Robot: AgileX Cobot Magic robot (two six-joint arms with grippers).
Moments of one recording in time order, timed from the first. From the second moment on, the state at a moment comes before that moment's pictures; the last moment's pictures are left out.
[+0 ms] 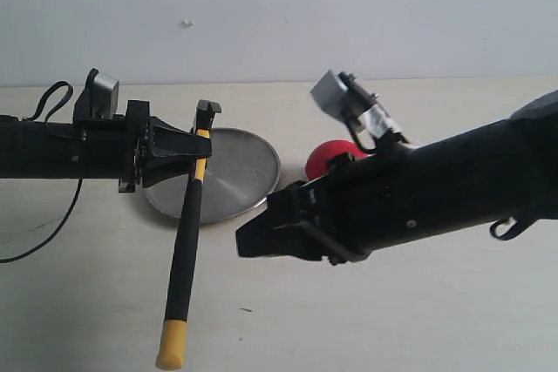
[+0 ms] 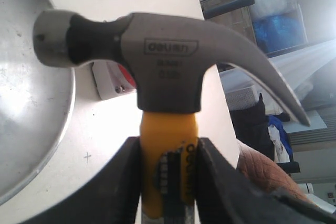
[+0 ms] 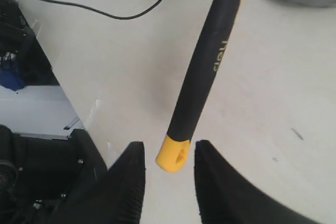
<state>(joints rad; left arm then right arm) -0.10 2.06 -1.00 -1.70 1.16 1.32 0.40 1.53 -0.71 1.52 0.73 -1.08</state>
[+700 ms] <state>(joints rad) -0.10 2.06 -1.00 -1.70 1.16 1.32 0.71 1.67 -0.84 1.63 0.19 -1.06</state>
